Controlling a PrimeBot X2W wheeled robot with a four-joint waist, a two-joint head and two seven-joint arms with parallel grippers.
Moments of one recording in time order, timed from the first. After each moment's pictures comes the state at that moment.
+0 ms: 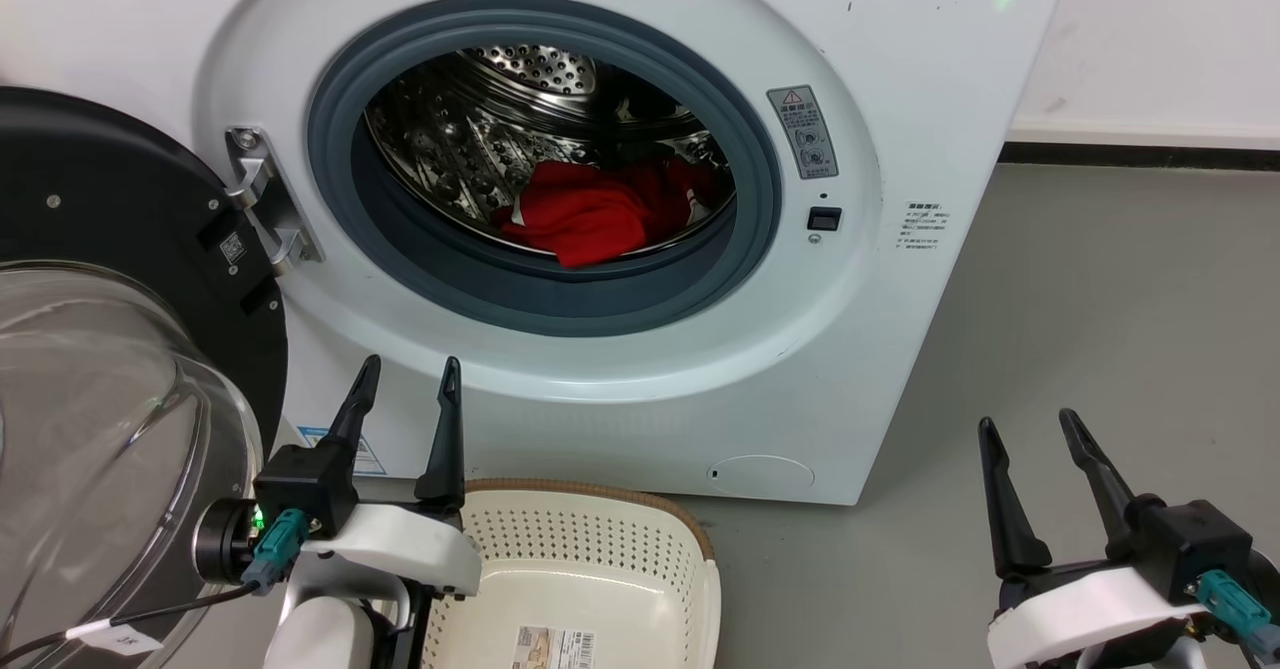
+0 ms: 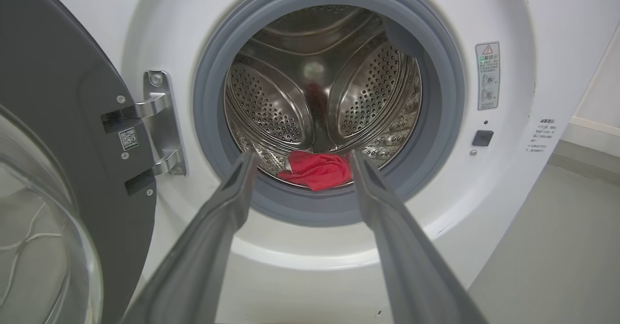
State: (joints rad) left arm -0.16 0.09 -0.08 0.21 -0.19 -0.06 -0.23; right arm 0.04 -0.05 0.00 0.01 0.09 0.13 -0.14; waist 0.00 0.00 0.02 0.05
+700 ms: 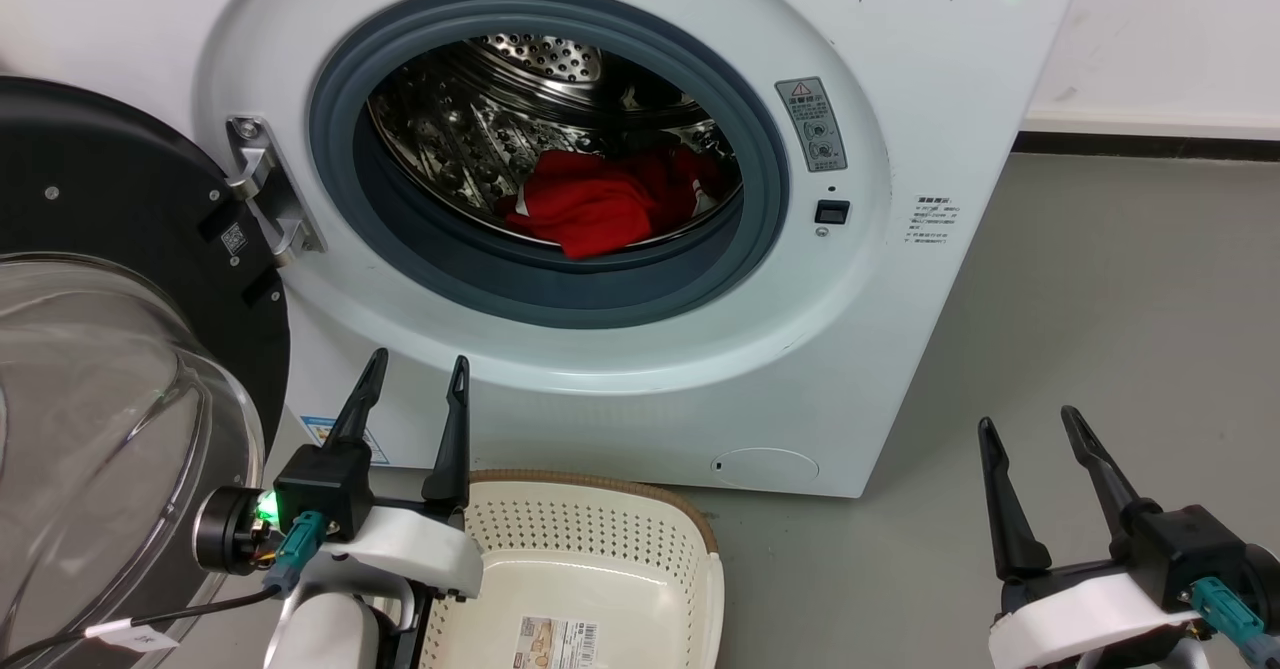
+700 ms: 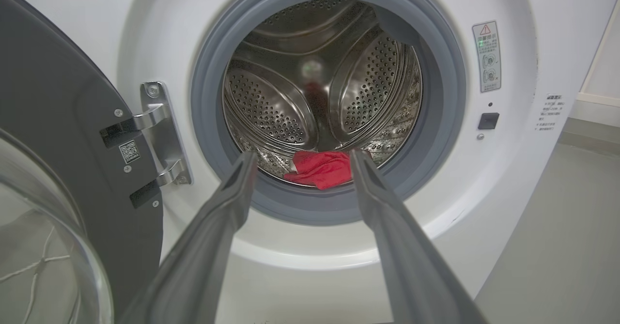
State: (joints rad) left arm -0.17 0.08 -0.06 0.23 -0.07 -0.09 -0.26; right arm 0.04 -0.05 0.00 0.00 0.03 0.13 -0.17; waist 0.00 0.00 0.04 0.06
